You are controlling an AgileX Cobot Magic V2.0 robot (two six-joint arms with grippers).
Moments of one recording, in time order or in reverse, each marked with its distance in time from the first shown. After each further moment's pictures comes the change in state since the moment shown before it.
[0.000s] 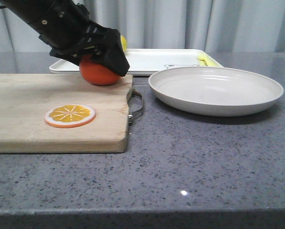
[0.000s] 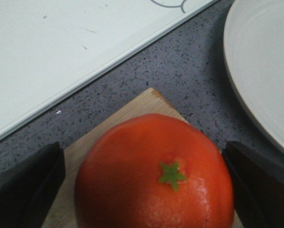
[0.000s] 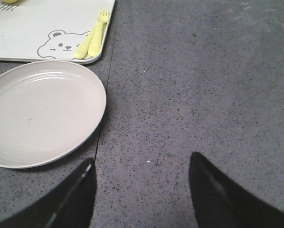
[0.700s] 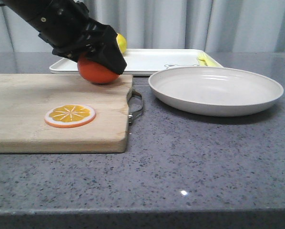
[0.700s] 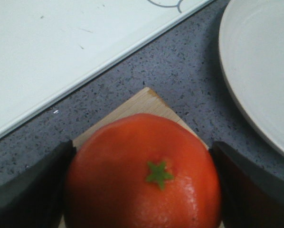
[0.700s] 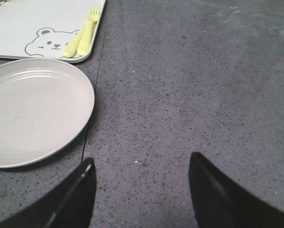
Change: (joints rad) left arm 0.000 -0.009 -0.004 -0.002 0.023 0.000; right arm 0.000 0.000 0.000 -0.048 0.000 0.000
